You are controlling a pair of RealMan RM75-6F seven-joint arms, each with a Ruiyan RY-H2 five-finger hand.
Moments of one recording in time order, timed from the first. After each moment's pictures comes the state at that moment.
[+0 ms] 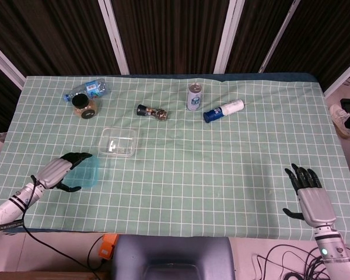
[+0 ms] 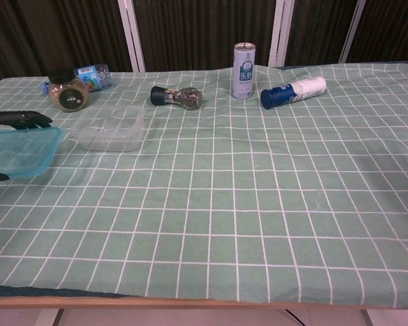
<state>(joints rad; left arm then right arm) -0.67 -1.38 0.21 -0.79 1.74 1.15 -0.87 0.15 -1.17 0.03 -1.62 -1.43 1.33 -0.23</state>
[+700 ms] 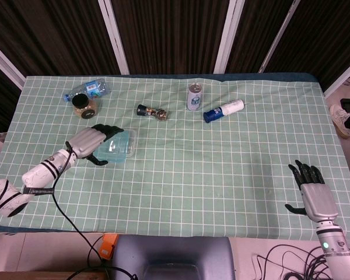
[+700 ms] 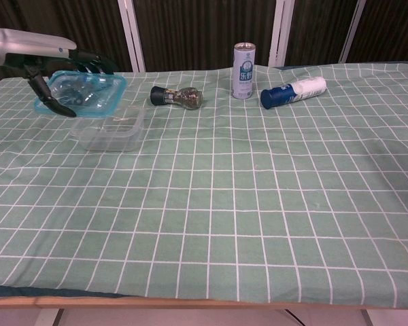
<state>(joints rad) -1.01 -1.17 0.02 -1.23 1.59 0.68 -0.57 0.17 -1.17 0.06 -1.62 -1.36 1.28 -0.21</state>
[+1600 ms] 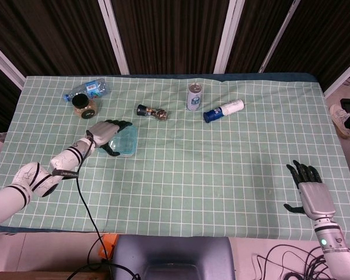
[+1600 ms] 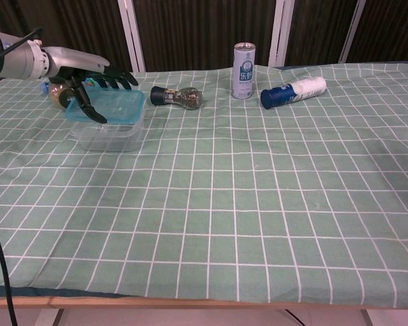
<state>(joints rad) -1.14 -1.36 -0.02 -0.98 1.49 0.42 -0.63 0.19 -1.16 0.06 -1.62 -1.32 1.24 -0.21</state>
